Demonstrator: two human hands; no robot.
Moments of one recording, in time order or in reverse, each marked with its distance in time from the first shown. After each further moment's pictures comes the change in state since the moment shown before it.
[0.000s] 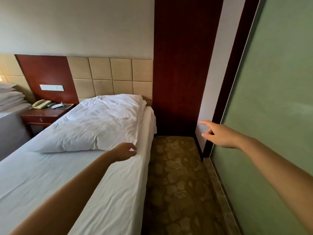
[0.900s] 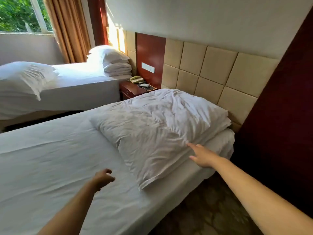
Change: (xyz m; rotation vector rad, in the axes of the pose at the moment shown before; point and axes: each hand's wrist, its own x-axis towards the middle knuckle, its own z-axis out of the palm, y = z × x) left_hand 0.354 -0.122 0.050 -0.619 0.473 -1.153; right_hand 0.687 0.007 0.108 -0.292 -0.517 -0.690
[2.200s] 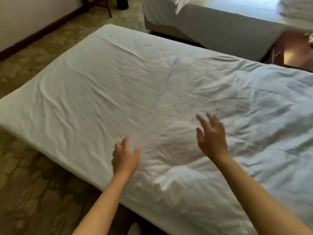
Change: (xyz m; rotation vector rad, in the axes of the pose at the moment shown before) left_hand 0.179 0.154 0.202 -0.409 0.938 -0.714; right_hand 0.484 -0.012 0.075 0.007 0.231 -1.069
